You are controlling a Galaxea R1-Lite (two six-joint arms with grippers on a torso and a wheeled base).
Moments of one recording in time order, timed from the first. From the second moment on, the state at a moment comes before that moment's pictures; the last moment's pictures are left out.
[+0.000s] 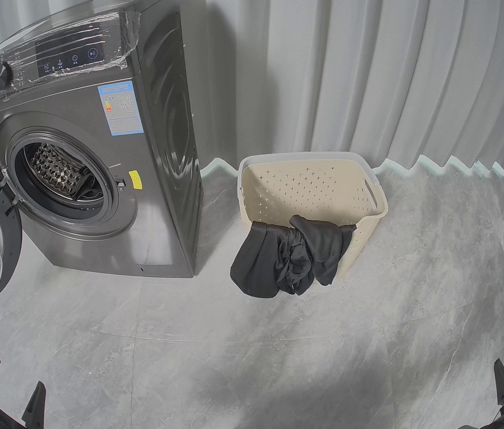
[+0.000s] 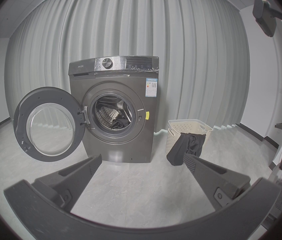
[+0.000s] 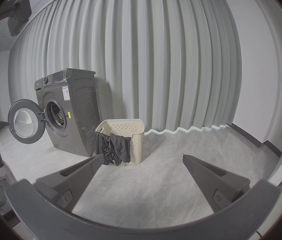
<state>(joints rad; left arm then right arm) 0.00 0.02 -0.02 0.01 -0.02 -0.03 0.00 0.02 -0.02 0.00 0.02 -0.01</state>
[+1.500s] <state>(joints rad) 0.00 0.02 -0.02 0.01 -0.02 -0.03 0.01 0.10 -0.27 0.02 0.11 0.03</state>
